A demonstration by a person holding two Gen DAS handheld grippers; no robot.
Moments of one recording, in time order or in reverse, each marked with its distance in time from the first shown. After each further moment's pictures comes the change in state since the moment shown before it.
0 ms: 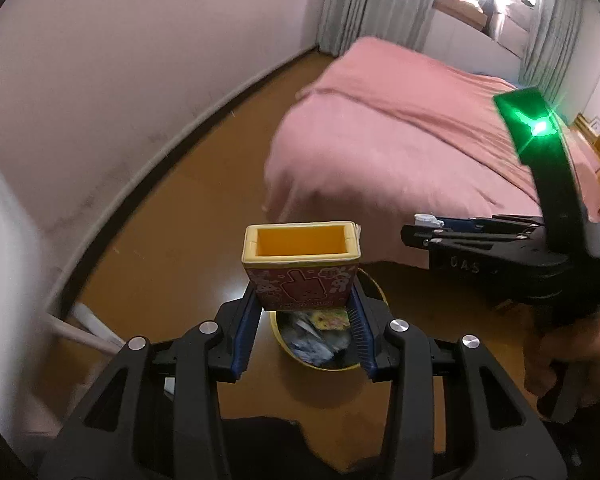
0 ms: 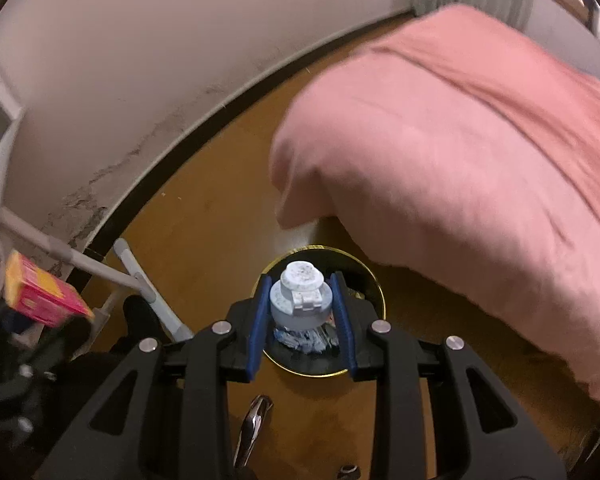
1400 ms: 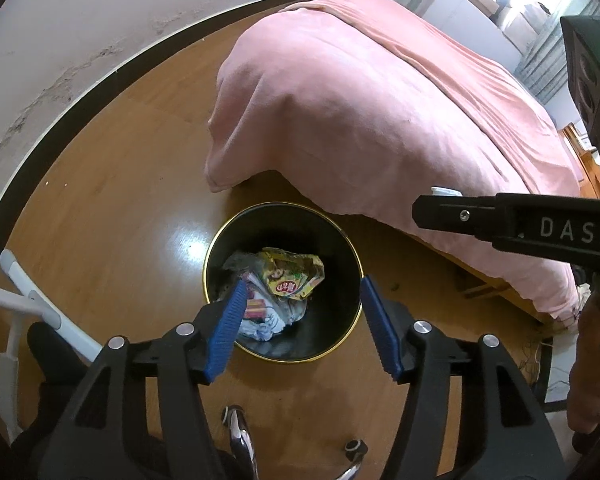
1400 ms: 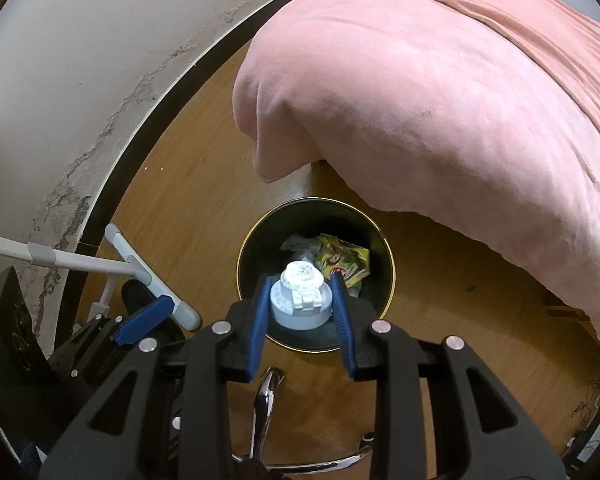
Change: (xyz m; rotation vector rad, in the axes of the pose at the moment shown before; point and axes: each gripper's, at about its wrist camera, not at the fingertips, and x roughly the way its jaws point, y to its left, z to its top) left arm 0.134 -0.005 -0.036 -0.100 0.168 -0.161; right arm 0.064 -0.020 -0.010 0.108 0.175 0.036
